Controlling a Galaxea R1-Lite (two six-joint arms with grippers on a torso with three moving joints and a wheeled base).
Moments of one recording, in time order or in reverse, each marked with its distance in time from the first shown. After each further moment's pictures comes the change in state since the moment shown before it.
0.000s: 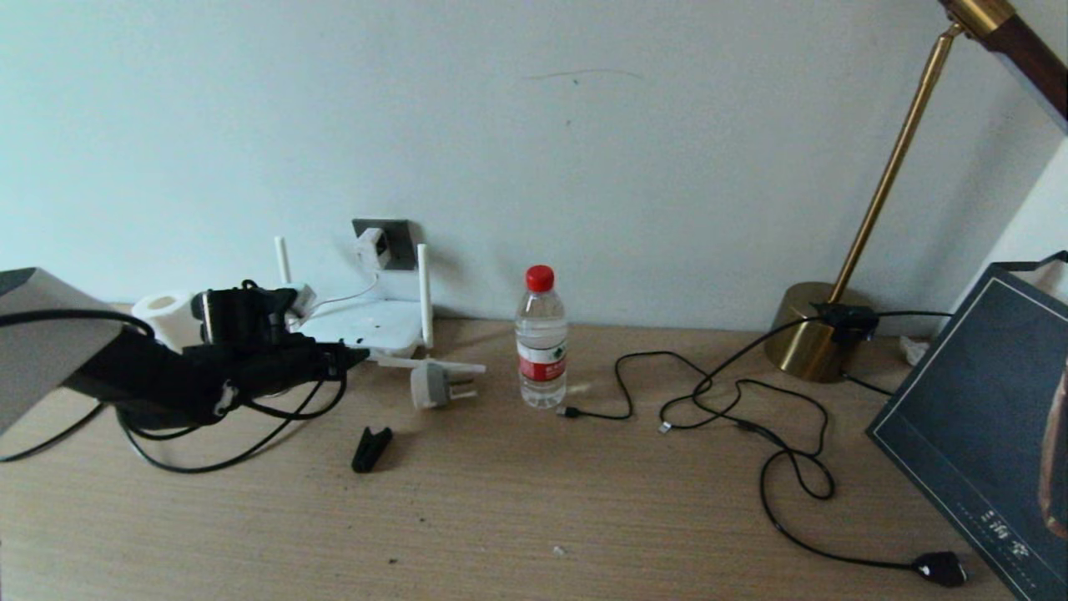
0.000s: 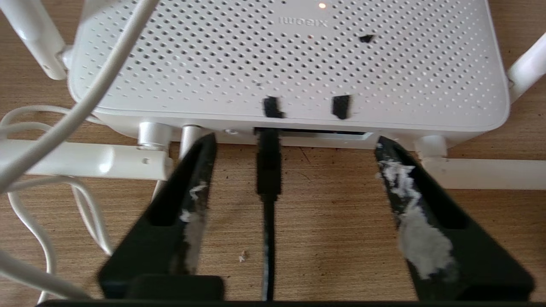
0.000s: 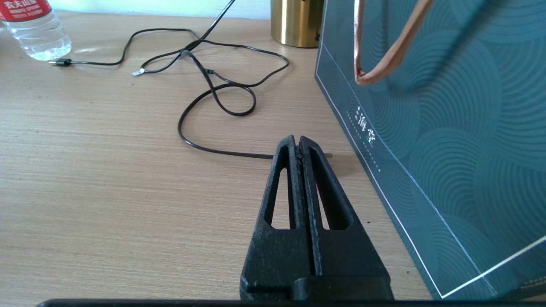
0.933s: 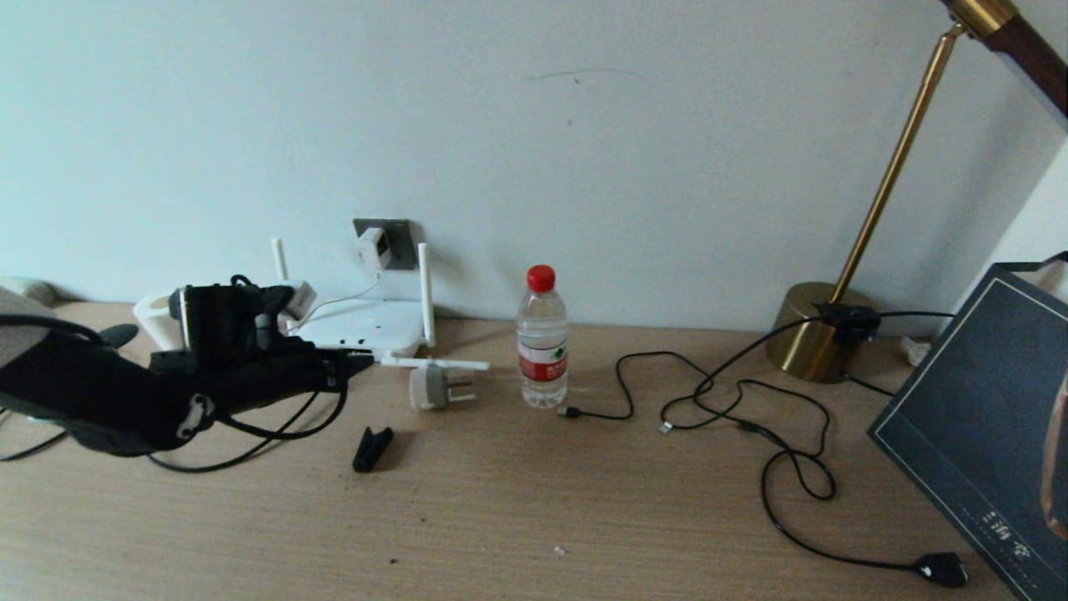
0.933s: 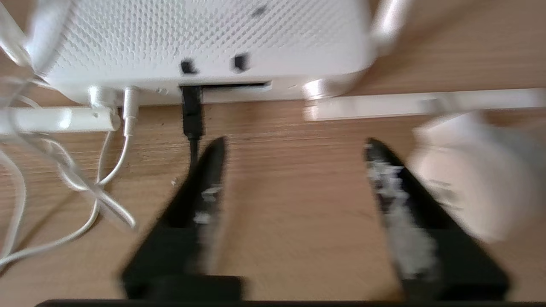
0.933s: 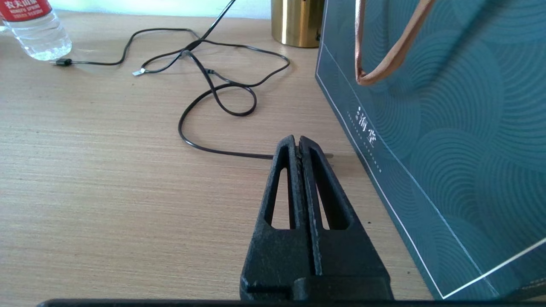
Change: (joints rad) left arm -0.076 -0.225 0.232 -0.010 -0.001 0.001; right arm 0.000 0.000 0.000 0.000 0.000 0.001
